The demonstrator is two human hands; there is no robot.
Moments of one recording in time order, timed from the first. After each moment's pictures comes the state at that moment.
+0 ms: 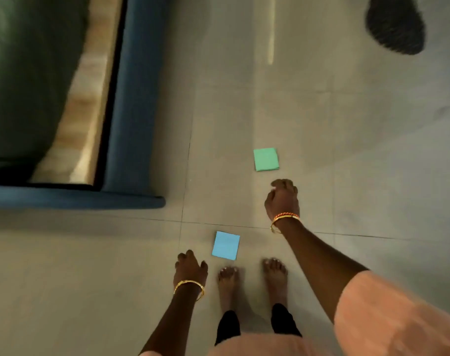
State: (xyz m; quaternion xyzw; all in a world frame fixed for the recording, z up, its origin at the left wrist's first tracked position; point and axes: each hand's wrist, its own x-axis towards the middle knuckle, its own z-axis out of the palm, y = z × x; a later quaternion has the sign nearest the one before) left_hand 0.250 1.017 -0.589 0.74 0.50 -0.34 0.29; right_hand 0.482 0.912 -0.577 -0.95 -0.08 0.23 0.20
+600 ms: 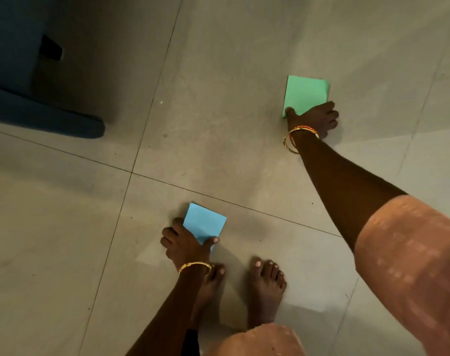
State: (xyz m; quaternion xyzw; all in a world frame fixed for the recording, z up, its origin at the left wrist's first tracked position) left_hand 0.266 0.933 -0.856 0.64 0.68 -0.22 0.29; right_hand 0.597 0.960 -0.865 -0.96 0.09 0.21 0.16
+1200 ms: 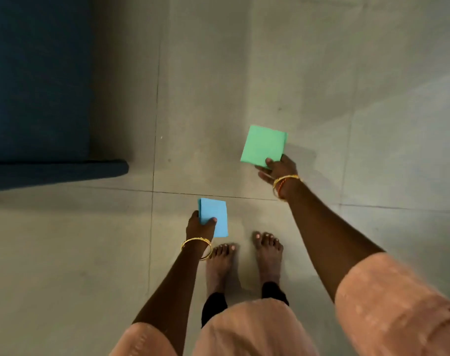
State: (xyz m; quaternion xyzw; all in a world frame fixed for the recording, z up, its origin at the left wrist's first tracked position) left_hand 0.302 0.976 -0.738 0.54 0.64 -0.21 0.51; right_hand 0.510 0.888 -0.742 -0.64 0.35 0.40 0.56
